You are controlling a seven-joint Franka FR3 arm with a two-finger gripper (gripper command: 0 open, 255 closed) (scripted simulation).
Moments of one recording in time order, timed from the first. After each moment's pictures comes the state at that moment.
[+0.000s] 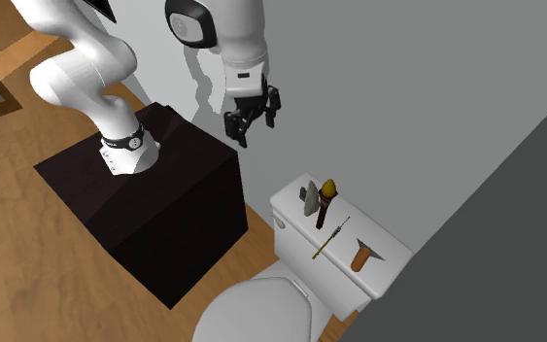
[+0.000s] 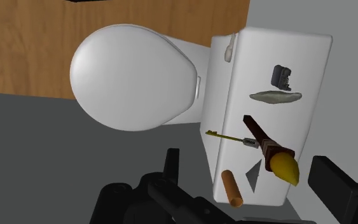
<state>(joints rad) 0.06 -0.25 0.26 -2.43 0.13 2.24 0.33</state>
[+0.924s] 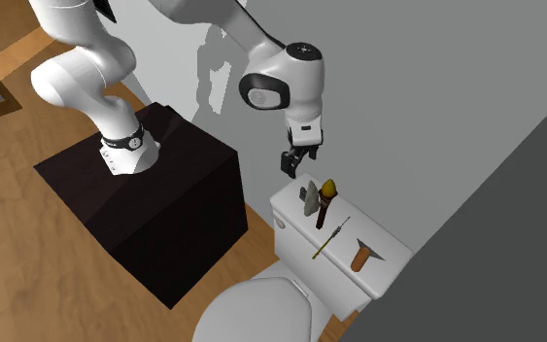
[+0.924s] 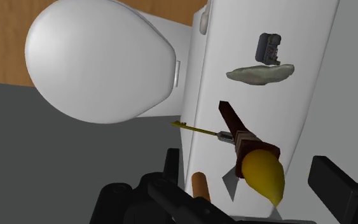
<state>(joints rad) 0.13 0.30 0.30 -2.16 -0.10 2.52 0.56</state>
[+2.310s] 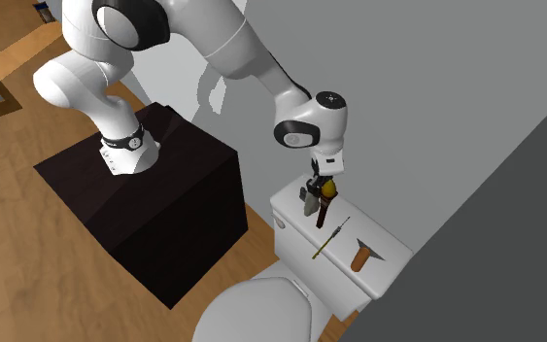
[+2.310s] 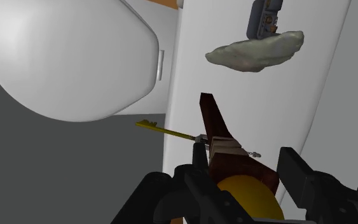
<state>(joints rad) 0.26 0.70 0.22 -1.86 -0.23 2.61 0.67</state>
